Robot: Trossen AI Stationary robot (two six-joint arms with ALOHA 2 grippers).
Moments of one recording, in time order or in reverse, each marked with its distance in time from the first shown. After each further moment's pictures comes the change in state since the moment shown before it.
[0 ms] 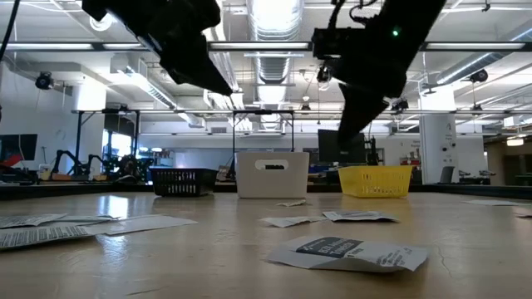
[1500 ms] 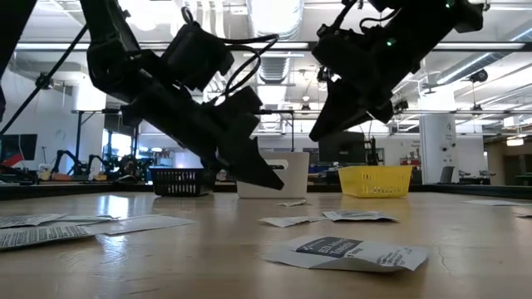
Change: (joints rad) left arm 0.013 0.580 -0.103 0.806 -0.013 -0.127; right arm -0.038 -0.103 -0.258 0.549 -0.004 0.037
